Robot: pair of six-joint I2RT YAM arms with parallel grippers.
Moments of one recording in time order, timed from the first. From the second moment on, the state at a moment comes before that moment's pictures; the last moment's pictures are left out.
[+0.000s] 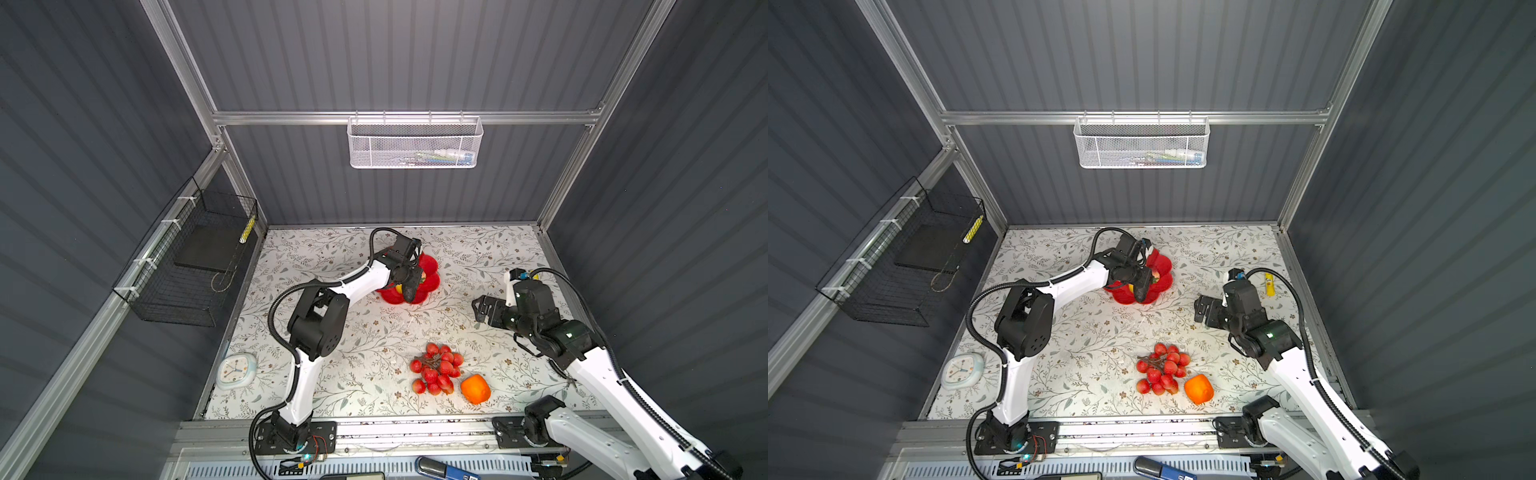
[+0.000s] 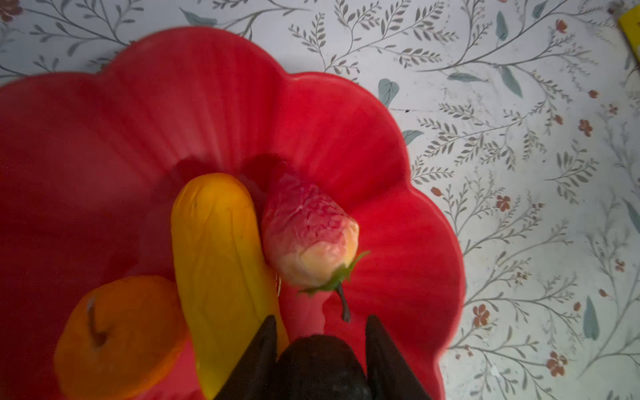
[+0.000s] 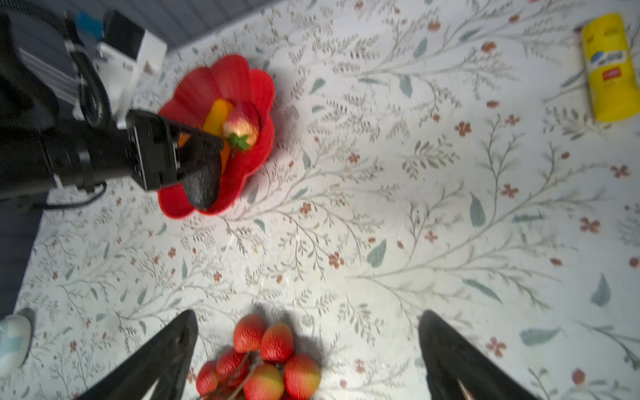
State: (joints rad) left arm -0.65 2.17 1.70 -0.46 0.10 -0.15; right arm 0.45 0.88 0.80 -0.72 0.07 0.54
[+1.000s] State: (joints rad) left arm -0.46 1.46 1.22 -0.04 -0.09 -0.37; right arm 1.02 0.98 0.59 -0.95 0.06 1.03
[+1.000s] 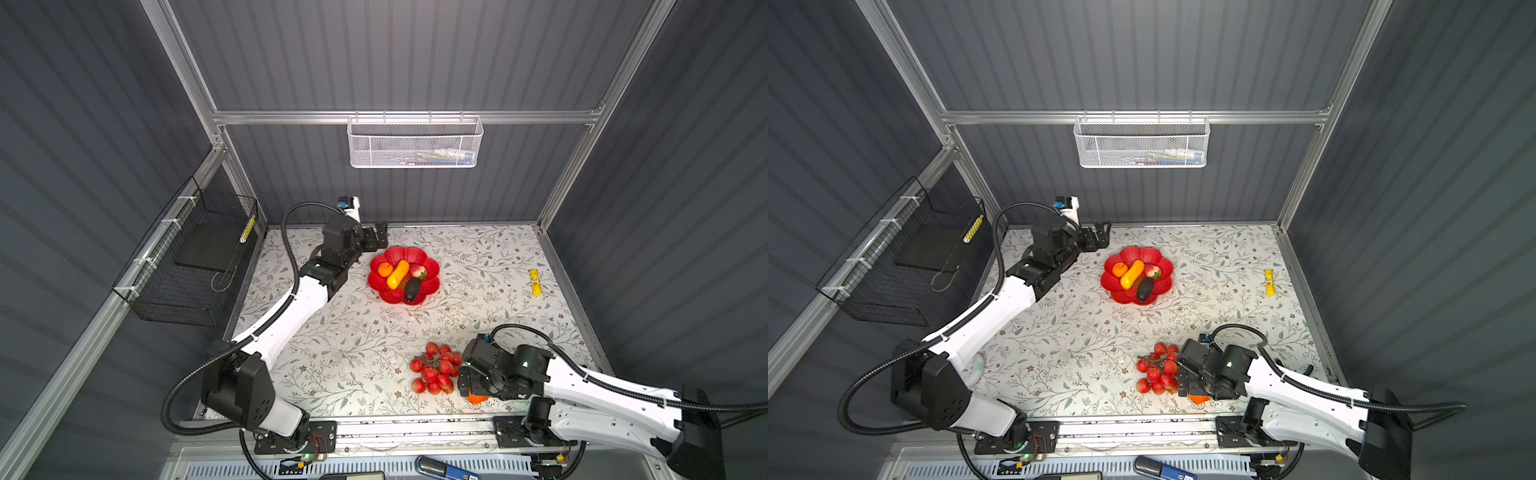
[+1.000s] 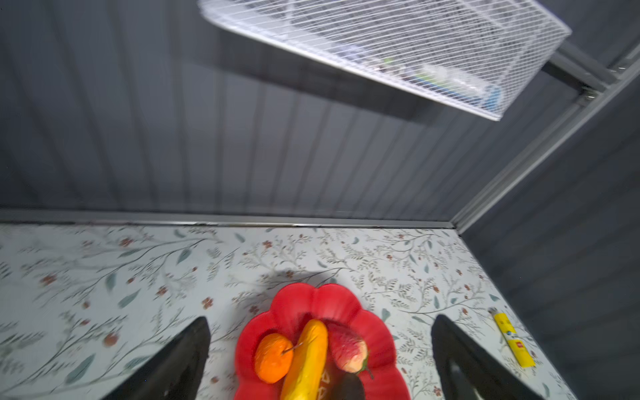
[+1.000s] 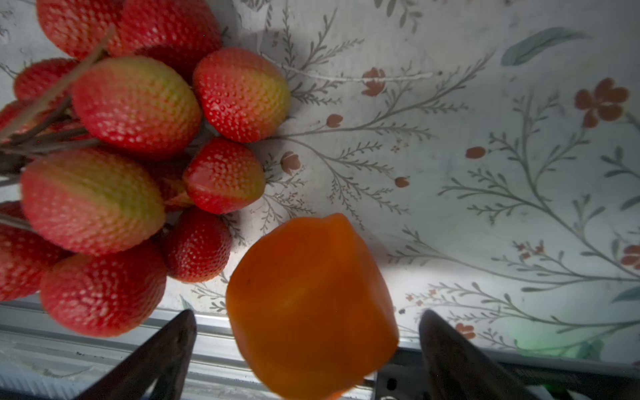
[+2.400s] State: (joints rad) left arm -0.37 0.86 0.70 -0.22 0.10 -0.51; right arm 0.55 1.75 1.44 -0.54 0.08 0.45
